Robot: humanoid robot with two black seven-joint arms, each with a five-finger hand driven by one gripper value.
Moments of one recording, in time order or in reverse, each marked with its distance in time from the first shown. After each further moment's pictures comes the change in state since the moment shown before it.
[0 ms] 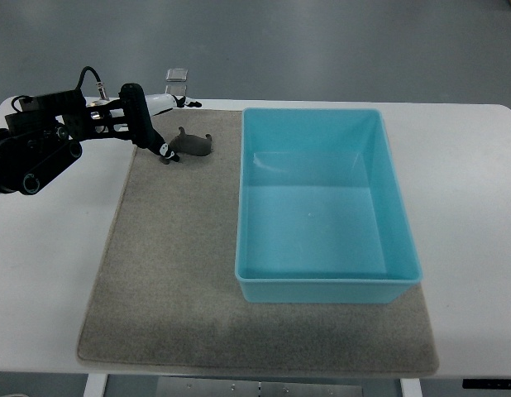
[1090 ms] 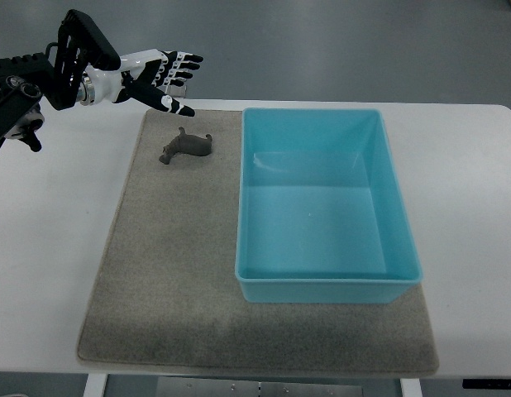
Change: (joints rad) left arm -0.030 0.017 -0.225 0.024 -0.386 -0.318 0.051; right arm 0.000 0.000 0.000 0.000 0.000 0.000 0.000
